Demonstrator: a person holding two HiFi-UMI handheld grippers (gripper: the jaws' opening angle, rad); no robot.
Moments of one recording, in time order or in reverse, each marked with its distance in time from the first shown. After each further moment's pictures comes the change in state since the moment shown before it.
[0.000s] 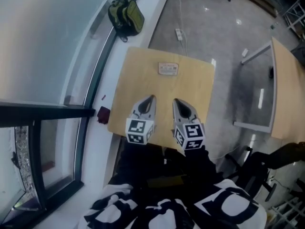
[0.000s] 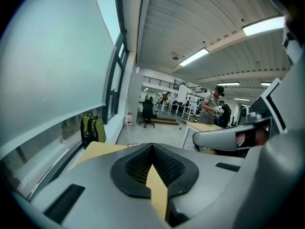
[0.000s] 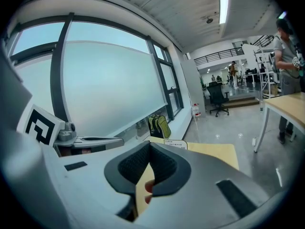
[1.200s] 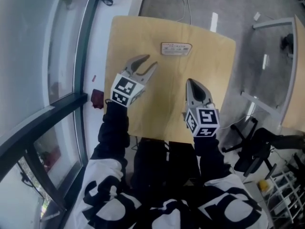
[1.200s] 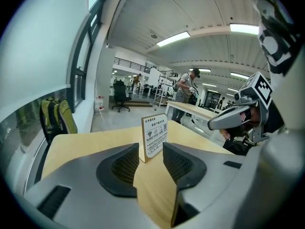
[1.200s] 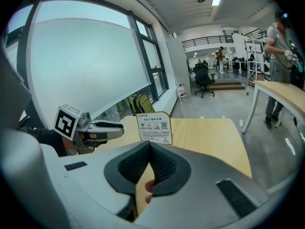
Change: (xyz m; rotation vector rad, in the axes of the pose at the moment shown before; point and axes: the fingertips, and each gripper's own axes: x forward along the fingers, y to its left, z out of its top) left arm 0.158 0.097 -0.087 0.176 0.235 -0.392; right arm 0.105 -0.078 -0.082 0.111 0.232 -0.163
